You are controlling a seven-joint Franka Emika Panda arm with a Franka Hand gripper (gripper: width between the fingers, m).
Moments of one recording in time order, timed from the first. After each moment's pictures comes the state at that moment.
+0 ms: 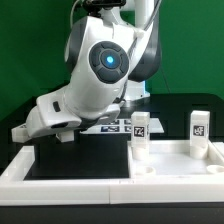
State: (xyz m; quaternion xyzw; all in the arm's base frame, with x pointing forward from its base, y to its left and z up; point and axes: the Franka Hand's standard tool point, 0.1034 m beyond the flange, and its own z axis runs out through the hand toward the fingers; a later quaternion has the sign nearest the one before) arm 0.379 -0.150 0.007 0.88 0.23 -0.41 0.09
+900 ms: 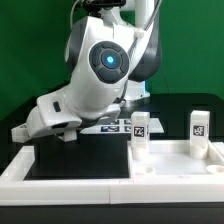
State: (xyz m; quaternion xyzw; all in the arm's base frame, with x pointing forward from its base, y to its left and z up) arm 0.380 -0.147 0.014 0.87 0.23 -0.42 0.09
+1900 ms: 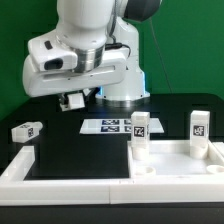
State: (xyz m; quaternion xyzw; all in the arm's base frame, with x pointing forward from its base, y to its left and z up) arm 0.447 -0.110 0.108 0.95 0.19 -0.26 0.03
